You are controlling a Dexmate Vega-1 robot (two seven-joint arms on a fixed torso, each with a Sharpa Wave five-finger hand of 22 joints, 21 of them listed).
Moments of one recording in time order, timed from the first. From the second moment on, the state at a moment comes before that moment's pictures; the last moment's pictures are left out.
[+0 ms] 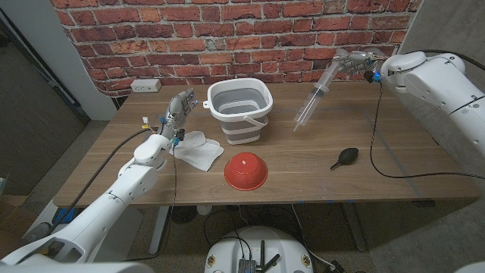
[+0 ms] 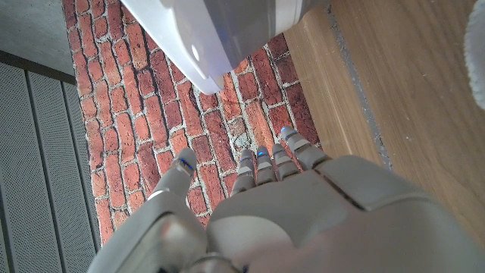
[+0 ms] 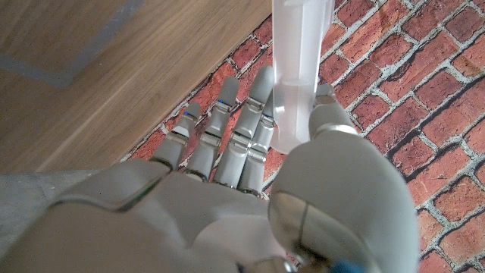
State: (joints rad) left arm 0.93 0.61 0.30 -1.49 -0.63 -0.27 0.06; left_hand 0.06 0.09 0.70 -0.09 0.17 0.10 0.01 0.18 0.17 0.05 0.00 0.19 0.17 0.03 -0.02 0.17 0.17 0.16 -0.04 0.19 0.16; right arm -0.47 -0.91 -0.36 -1.75 0.56 -0.71 -0.09; right_hand 0.76 0.02 0.37 -0.16 0.20 0.78 -0.03 0.82 0.28 1.05 -0.11 0.56 0.47 0.65 -0.06 0.59 0.45 0.35 0.09 0.20 0.17
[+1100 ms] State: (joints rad) left arm 0.98 0.62 0.29 -1.53 -0.63 -0.26 0.08; left_hand 0.06 0.09 0.70 -0.09 0.17 0.10 0.01 0.18 0.17 0.05 0.00 0.19 0.17 0.03 -0.02 0.17 0.17 0.16 -0.04 0.19 0.17; right arm -0.48 -0.89 -0.42 -1.72 0.59 -0.73 -0.03; right_hand 0.76 0.02 0.37 -0.16 0.20 0.78 -0.03 0.83 0.28 1.05 -0.11 0.56 0.47 0.65 -0.06 0.58 0.46 0.35 0.09 0.20 0.17
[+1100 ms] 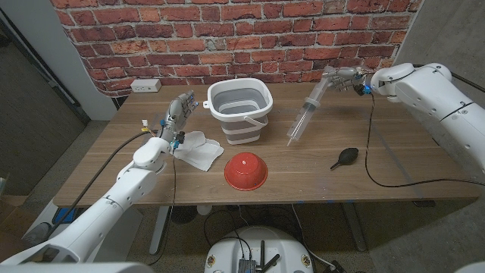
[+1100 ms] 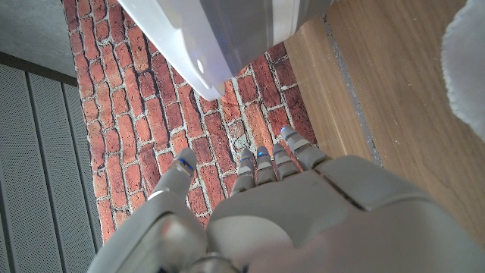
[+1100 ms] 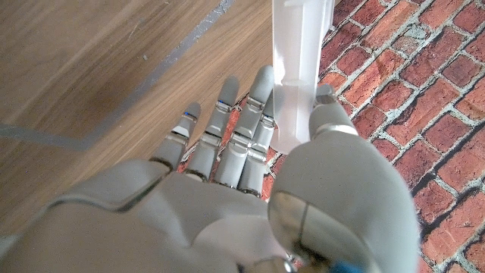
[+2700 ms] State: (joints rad) left arm 1.00 0.62 0.29 -1.56 -0.62 -0.26 0.11; left_hand 0.06 0.09 0.70 -0.09 0.17 0.10 0.01 0.18 0.17 0.05 0.00 0.19 0.17 0.03 -0.02 0.17 0.17 0.16 -0.04 0.19 0.17; right arm -0.52 -0.85 -0.53 -1.55 0.51 -0.48 0.16; right_hand 0.77 0.03 0.37 -0.16 0.20 0.70 -0.05 0.81 0.27 1.00 -0.15 0.53 0.50 0.57 -0.05 0.56 0.48 0.33 0.07 0.20 0.17
